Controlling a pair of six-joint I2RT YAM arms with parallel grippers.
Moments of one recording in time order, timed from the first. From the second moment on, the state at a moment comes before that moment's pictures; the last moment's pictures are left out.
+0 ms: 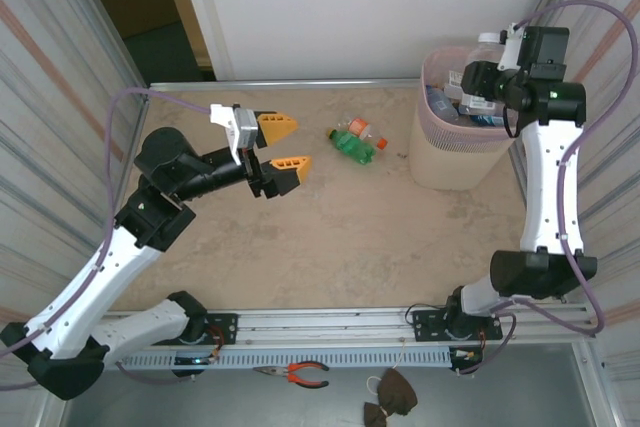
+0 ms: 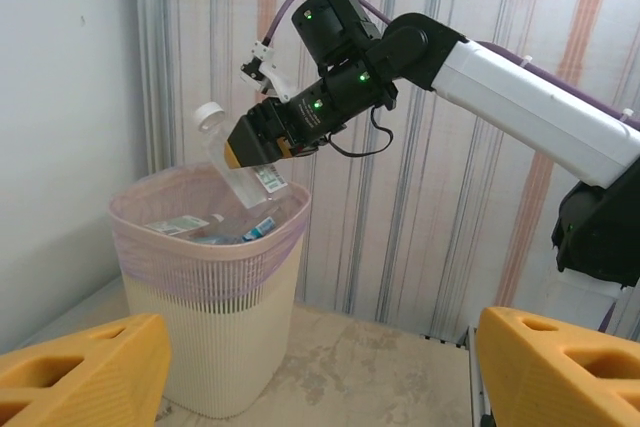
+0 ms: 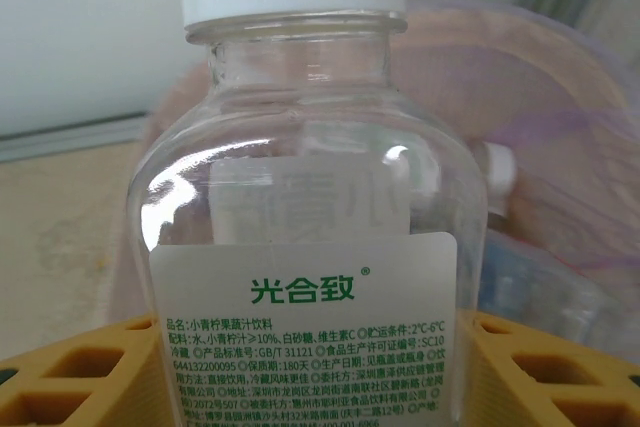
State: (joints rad) left arm -0.66 0.97 1.18 -0.07 0.57 -0.13; right arm -0.11 1.54 1.96 -1.07 -0.07 0.10
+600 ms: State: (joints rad) left arm -0.63 1.01 1.14 -0.06 0.58 -0.15; right arm -0.11 1.74 1.90 -1.23 0.03 0.04
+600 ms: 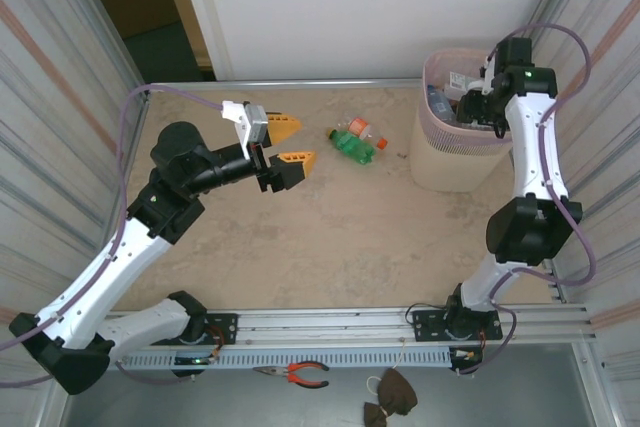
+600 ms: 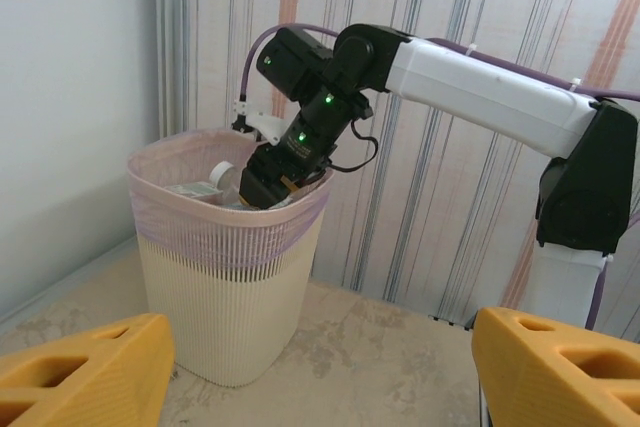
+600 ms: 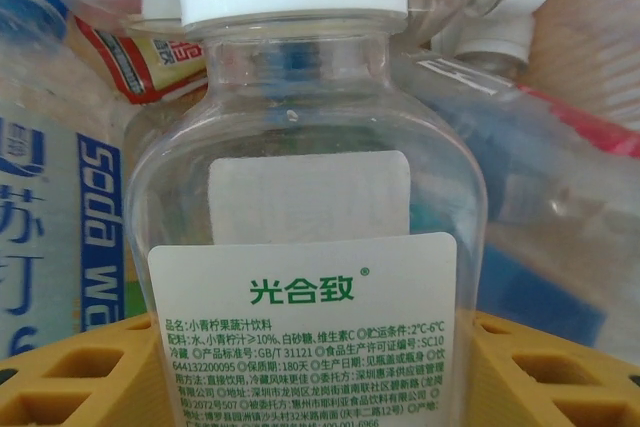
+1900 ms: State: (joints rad) left arm -0.59 1.00 1.14 -0.17 0.46 -0.17; right arm 0.15 1.70 2.13 -1.28 0.06 0.01
